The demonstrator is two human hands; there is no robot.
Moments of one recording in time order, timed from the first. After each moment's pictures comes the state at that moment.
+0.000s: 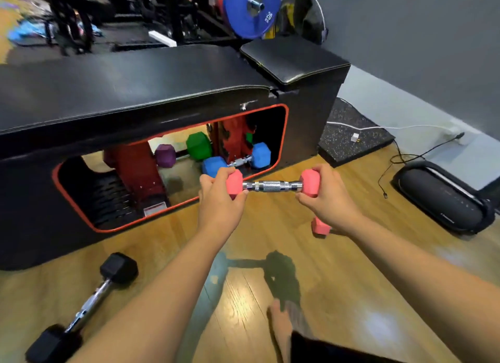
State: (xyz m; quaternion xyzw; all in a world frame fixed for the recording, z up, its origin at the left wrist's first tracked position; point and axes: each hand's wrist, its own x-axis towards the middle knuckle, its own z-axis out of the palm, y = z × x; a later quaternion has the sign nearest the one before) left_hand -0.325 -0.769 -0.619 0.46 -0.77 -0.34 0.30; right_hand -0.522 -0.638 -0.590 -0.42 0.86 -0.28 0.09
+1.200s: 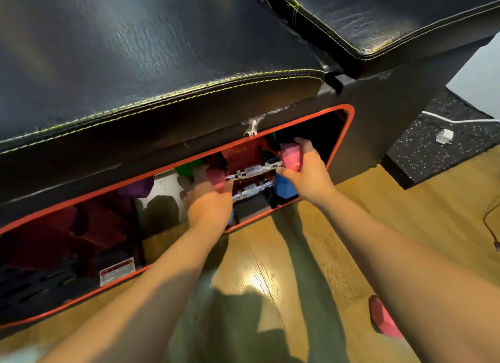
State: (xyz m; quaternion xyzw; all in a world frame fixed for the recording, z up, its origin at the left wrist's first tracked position) left_hand -0.512 -1.033 -0.759 0.68 -0.64 -0.33 0.11; right_hand -0.714 -0.978 -0.776 -0.40 0.82 -0.35 0.21
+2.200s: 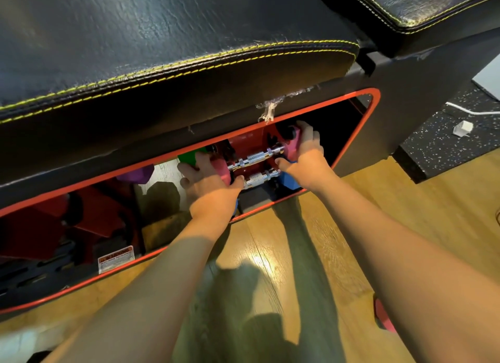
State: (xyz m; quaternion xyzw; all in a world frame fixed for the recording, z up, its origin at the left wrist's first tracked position) left_hand -0.516 -1.047 -0.780 0.70 -0.67 -0.25 0.04; right_hand -0.709 -1.006 -0.788 -0.42 0.84 -0.28 0.19
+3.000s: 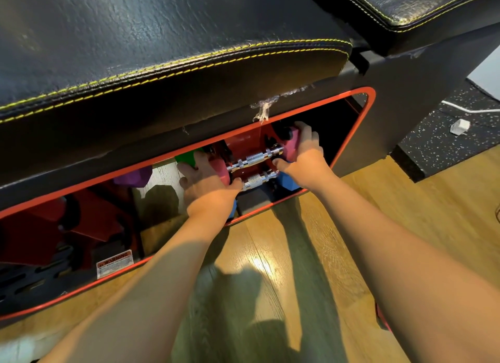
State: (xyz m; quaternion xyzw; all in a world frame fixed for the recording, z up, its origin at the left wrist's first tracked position) left_hand -0.520 -1.056 -0.784 0.69 -0.68 -0.22 0.02; right_hand -0.711 -1.005 -0.786 -0.40 0.85 -0.27 0.20
